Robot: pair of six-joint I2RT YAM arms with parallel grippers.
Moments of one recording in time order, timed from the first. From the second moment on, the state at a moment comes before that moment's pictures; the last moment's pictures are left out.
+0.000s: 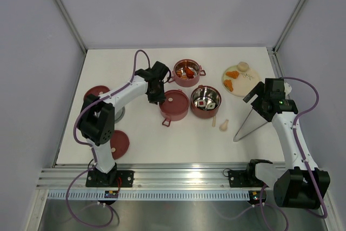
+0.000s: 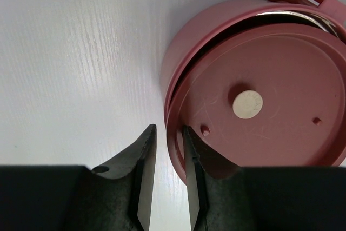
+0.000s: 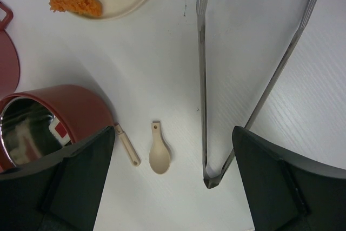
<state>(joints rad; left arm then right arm) -0.55 1.84 1.45 -0.81 -0.11 -0.60 -0.07 1.07 0.92 -0.73 0.14 0.66</state>
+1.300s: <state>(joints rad) -0.69 1.97 1.61 -0.80 -0.18 -0.46 -0.07 1.07 0.92 -0.73 0.11 0.66</state>
